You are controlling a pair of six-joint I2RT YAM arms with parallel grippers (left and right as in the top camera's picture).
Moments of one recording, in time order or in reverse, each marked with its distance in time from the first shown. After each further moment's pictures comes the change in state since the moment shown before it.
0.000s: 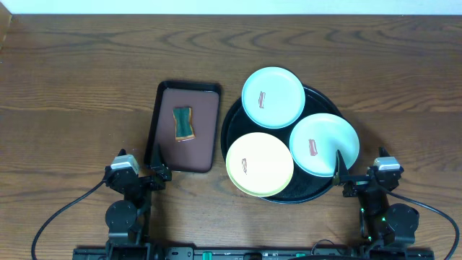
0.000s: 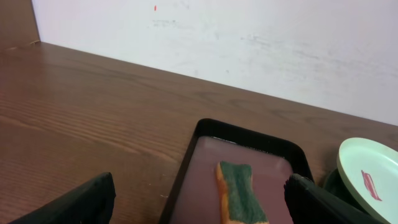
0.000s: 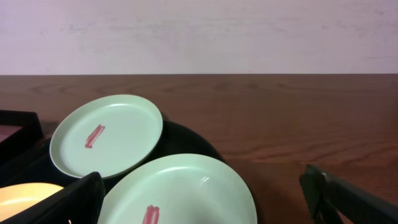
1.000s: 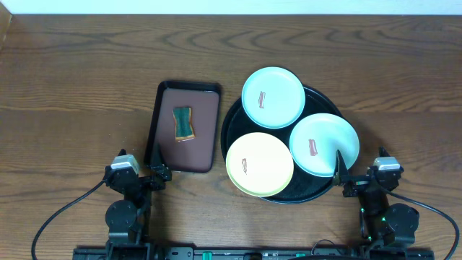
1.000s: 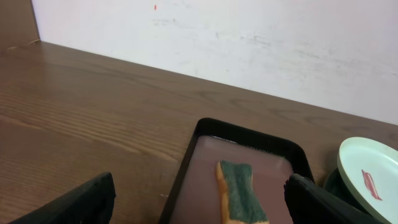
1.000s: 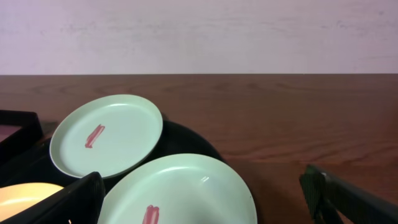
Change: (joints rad) left arm 0.000 0.003 0.000 0.000 0.000 0.000; right arm 0.000 0.000 0.000 0.000 0.000 0.000
